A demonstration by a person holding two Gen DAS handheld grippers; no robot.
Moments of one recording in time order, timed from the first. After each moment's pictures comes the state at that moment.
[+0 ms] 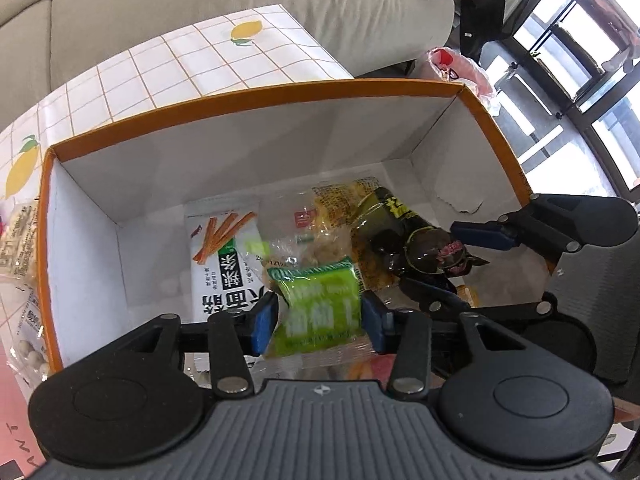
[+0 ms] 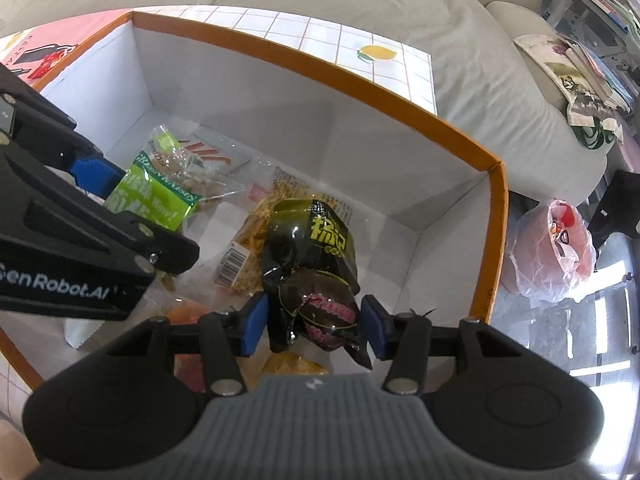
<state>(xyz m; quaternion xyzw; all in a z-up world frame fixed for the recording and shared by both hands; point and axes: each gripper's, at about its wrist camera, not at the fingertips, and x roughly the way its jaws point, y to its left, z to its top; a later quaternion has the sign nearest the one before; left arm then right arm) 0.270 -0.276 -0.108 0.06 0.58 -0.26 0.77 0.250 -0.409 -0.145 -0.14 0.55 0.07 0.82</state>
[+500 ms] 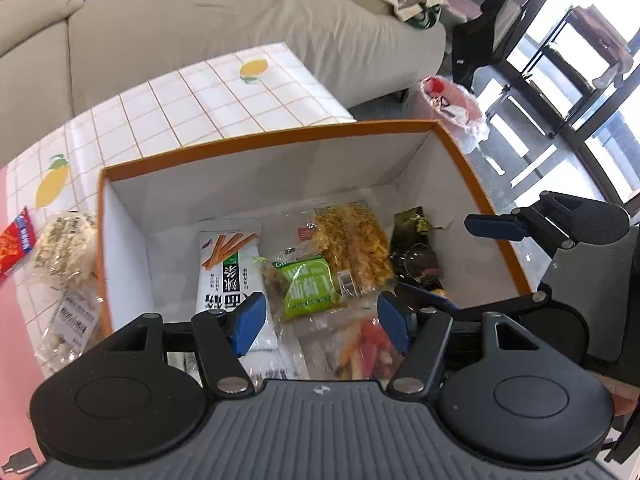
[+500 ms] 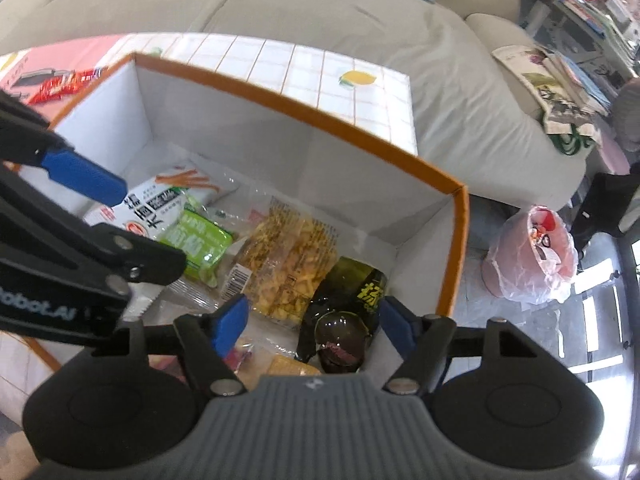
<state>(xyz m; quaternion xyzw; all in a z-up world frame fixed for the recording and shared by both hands) 0.246 -0.251 -0.063 0.05 0.55 -0.27 0.79 0.238 -0.403 -0.112 -0.13 0.53 0.04 0.84</state>
